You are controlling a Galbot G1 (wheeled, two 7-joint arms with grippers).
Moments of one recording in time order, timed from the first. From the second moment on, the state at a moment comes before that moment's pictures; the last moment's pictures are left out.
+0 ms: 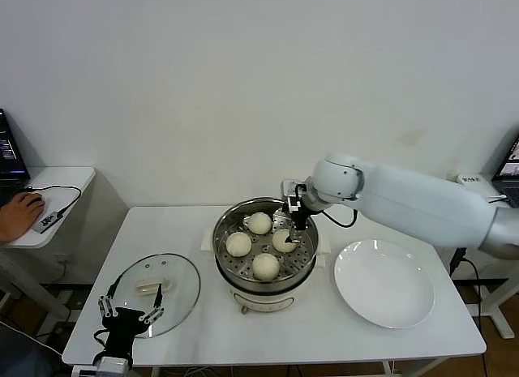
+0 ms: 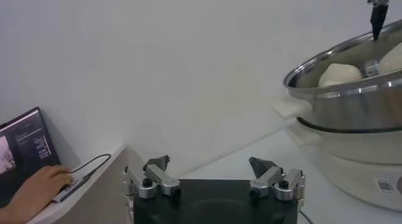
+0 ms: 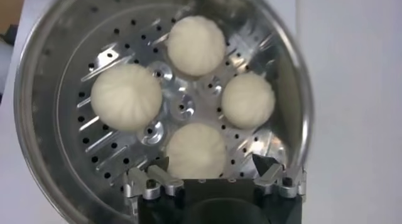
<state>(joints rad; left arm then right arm) 1.73 -1.32 -0.64 -2.16 0.19 0.10 -0.09 0.40 0.91 -1.10 1.52 0.42 -0.62 -0.74</state>
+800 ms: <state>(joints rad) 1.69 -1.32 -0.62 -2.08 0.20 0.08 -0.09 -0.62 0.83 -0.07 1.74 0.44 -0.14 -0.13</state>
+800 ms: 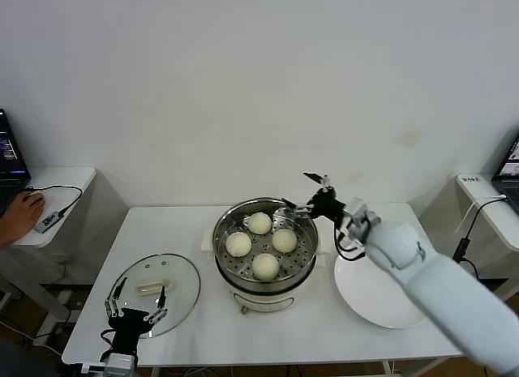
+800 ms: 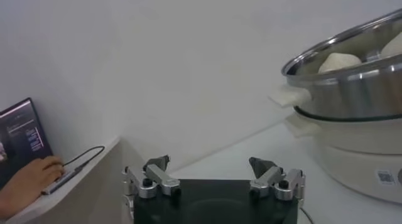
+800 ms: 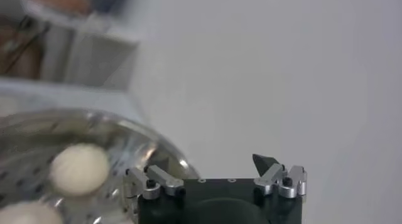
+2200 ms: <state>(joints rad) 1.50 -1.17 -0.63 -1.71 1.22 -0.06 -0.09 -1.62 1.43 0.86 2.03 0.14 0.13 -0.14</state>
